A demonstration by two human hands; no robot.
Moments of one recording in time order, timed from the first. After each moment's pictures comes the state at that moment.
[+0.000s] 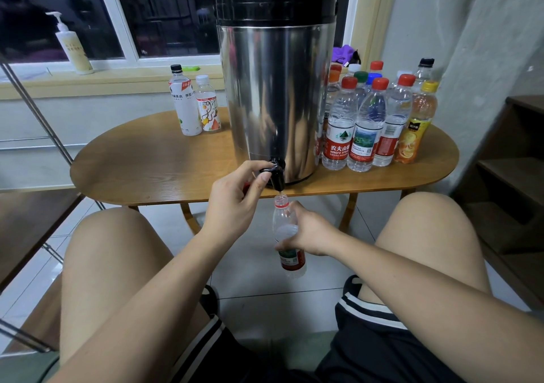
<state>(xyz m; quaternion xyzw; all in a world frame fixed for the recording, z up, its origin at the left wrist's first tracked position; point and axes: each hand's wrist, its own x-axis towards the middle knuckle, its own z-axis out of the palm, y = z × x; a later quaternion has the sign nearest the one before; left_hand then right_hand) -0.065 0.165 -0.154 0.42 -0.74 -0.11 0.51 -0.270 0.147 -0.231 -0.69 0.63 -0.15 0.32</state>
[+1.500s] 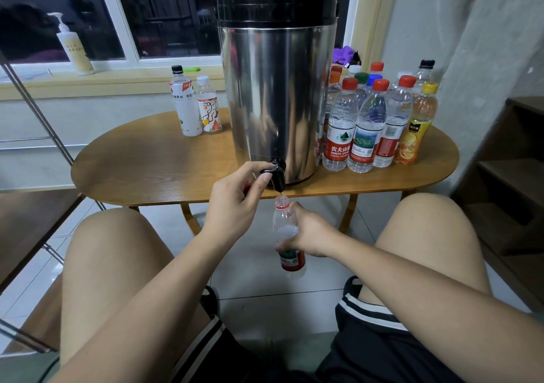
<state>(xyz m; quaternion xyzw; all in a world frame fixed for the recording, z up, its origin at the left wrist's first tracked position) -0.065 0.166 -0.152 0.42 -0.74 -0.12 0.51 -0.269 0.149 -0.229 -0.69 0.64 -0.15 0.32</state>
